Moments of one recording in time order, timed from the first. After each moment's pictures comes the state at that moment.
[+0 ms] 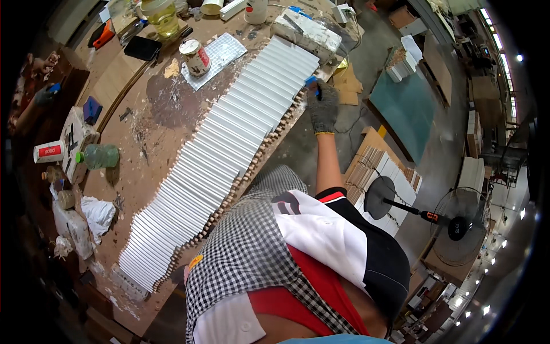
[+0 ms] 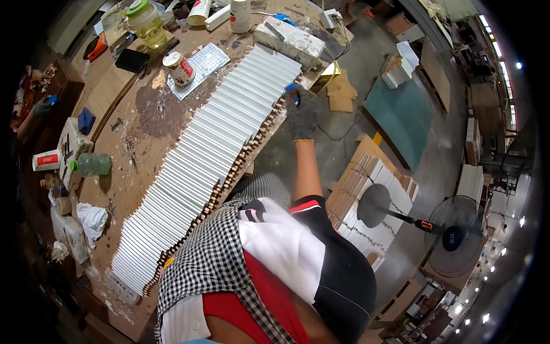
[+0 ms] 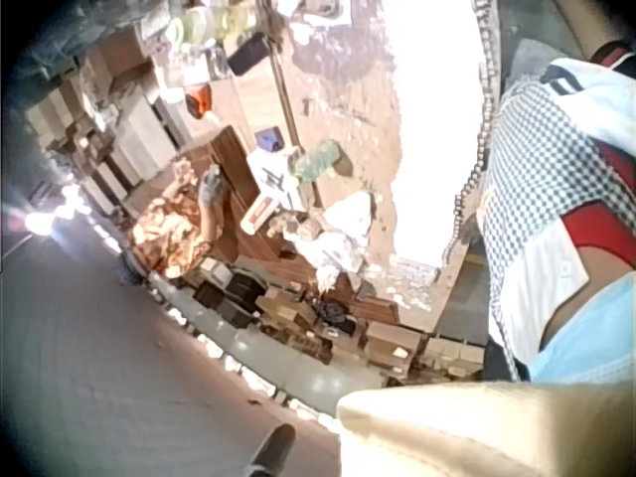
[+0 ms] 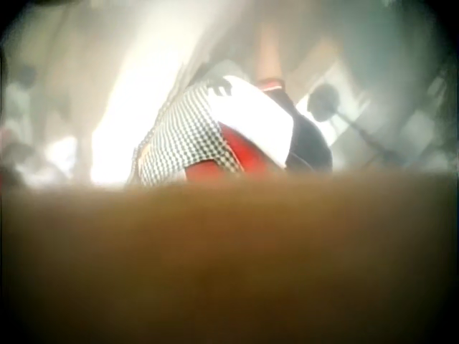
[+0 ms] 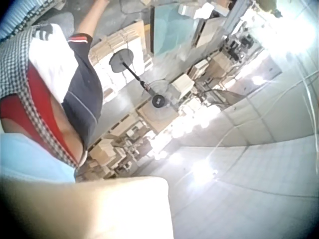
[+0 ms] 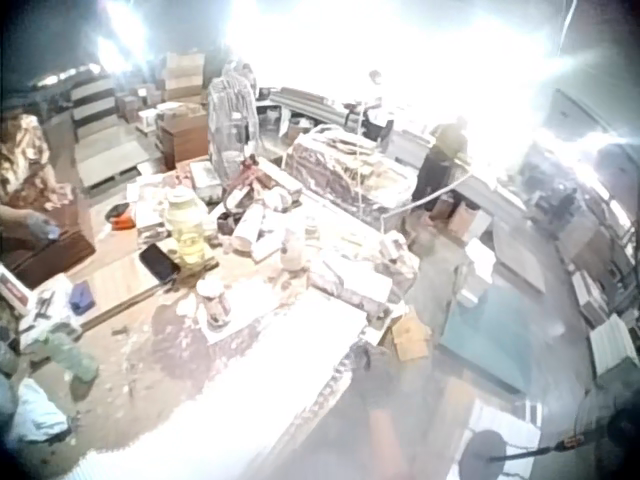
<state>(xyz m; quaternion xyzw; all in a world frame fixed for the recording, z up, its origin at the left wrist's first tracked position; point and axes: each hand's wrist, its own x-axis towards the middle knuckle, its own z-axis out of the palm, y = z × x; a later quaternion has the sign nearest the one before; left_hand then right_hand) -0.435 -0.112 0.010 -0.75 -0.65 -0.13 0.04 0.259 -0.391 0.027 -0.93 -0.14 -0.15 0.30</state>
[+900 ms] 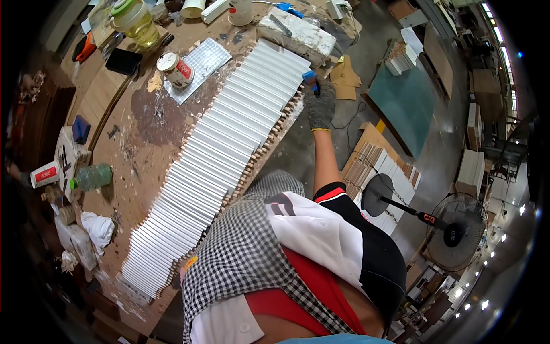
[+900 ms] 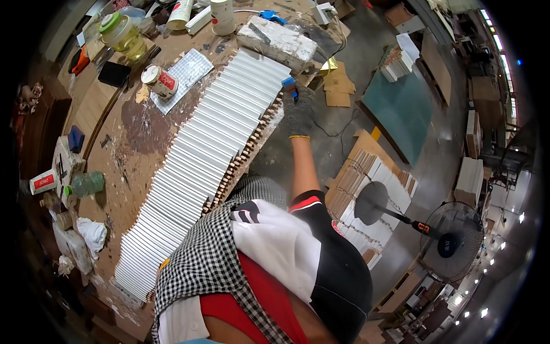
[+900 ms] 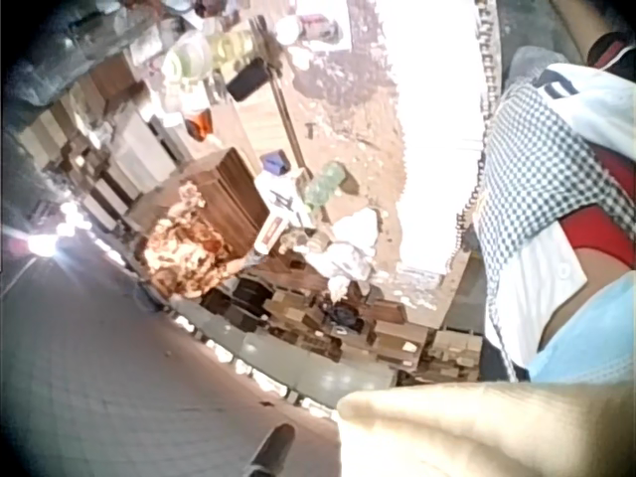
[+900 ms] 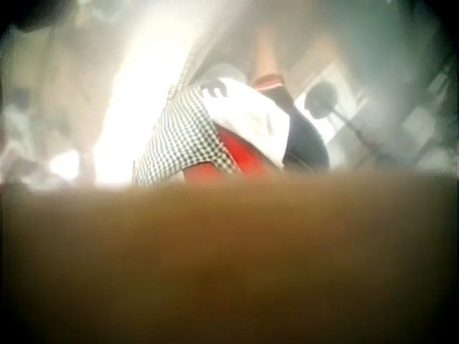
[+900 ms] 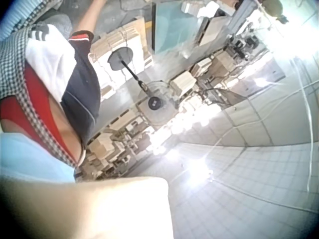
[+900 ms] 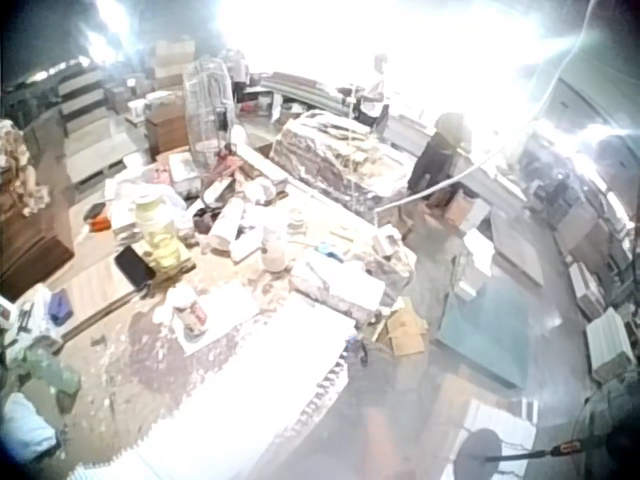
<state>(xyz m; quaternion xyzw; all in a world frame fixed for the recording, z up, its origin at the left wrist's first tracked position) -0.407 -0.106 0.007 -0.74 -0.67 -0.10 0.02 0.314 -0.397 0.009 -0.94 -0.10 -0.16 0.29</state>
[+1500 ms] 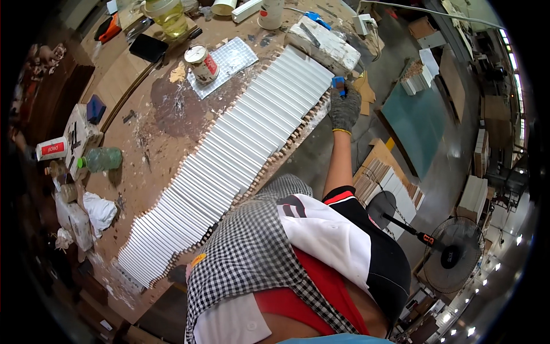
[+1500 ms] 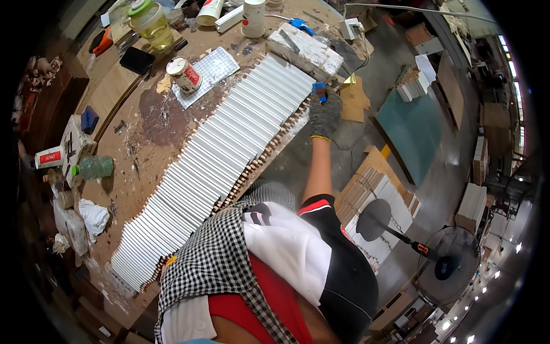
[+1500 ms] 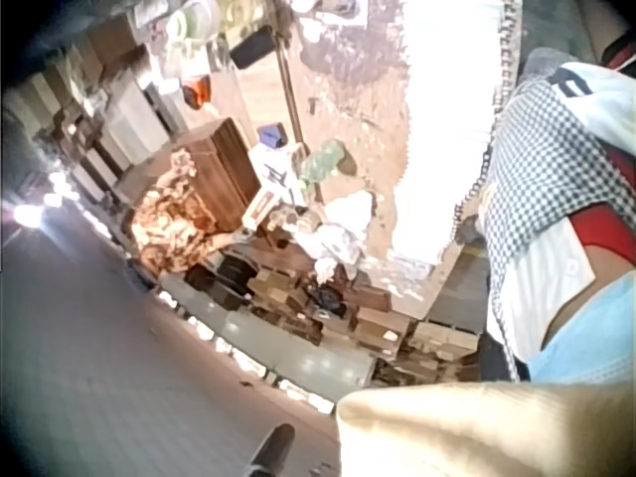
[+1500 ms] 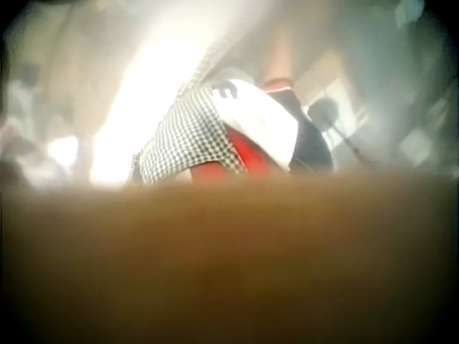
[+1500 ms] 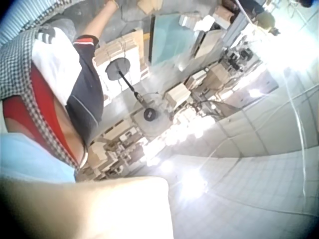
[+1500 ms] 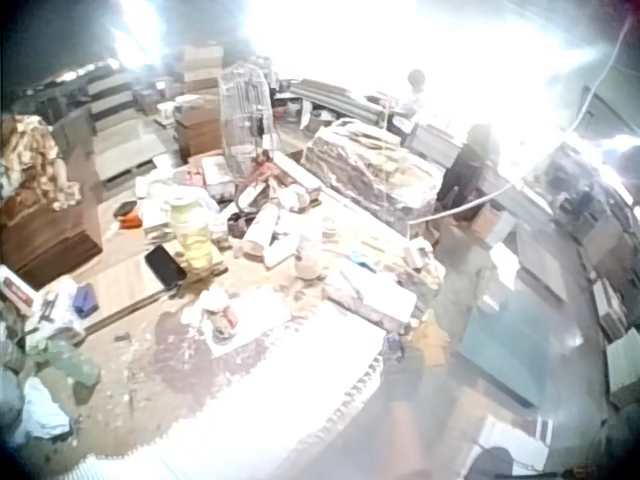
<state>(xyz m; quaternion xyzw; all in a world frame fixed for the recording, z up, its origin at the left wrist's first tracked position) -0.411 -0.122 0.002 -0.72 -0.69 -0.11 0.03 0.344 -0.385 0.027 -0.96 -0.02 -0.11 0.27</state>
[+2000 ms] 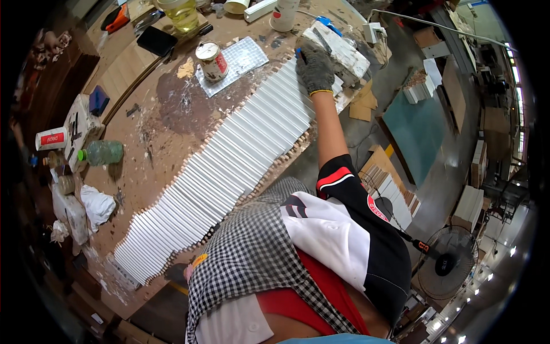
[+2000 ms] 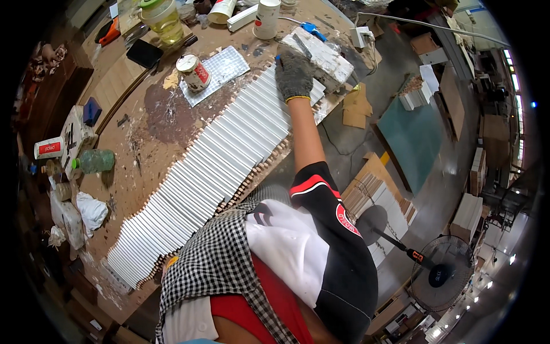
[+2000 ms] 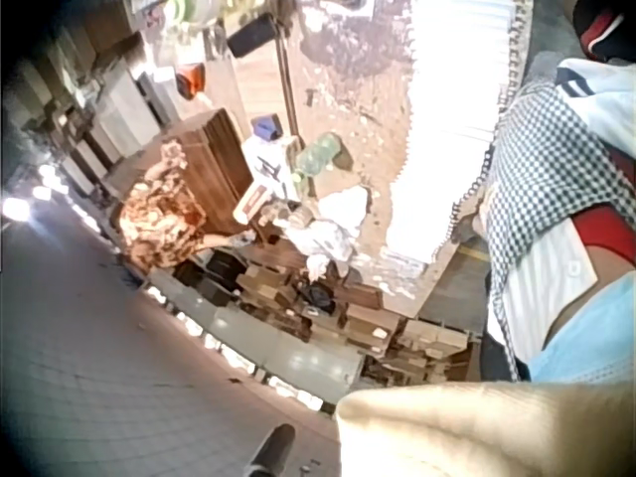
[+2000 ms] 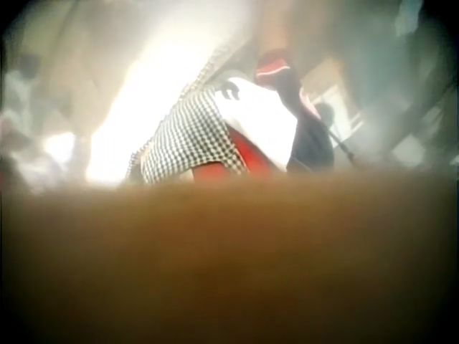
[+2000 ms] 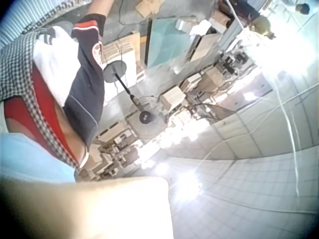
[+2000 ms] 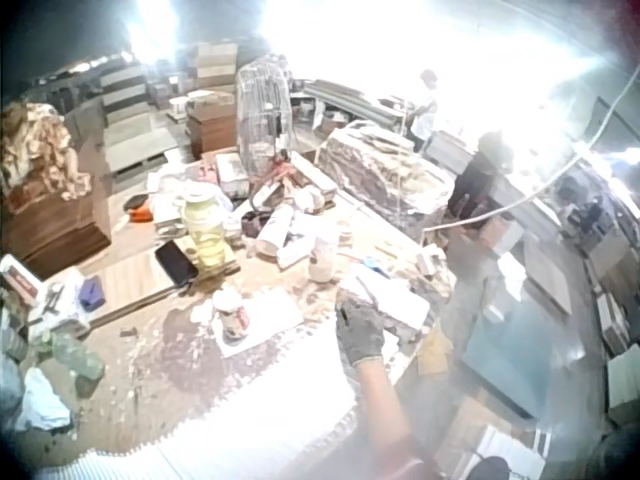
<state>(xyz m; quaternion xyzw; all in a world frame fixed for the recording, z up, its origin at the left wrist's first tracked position) -0.412 -0.132 -0.003 -0.70 -0.70 -0.11 0.02 0.403 -0.249 0.022 -0.95 -0.27 -0.07 0.15</state>
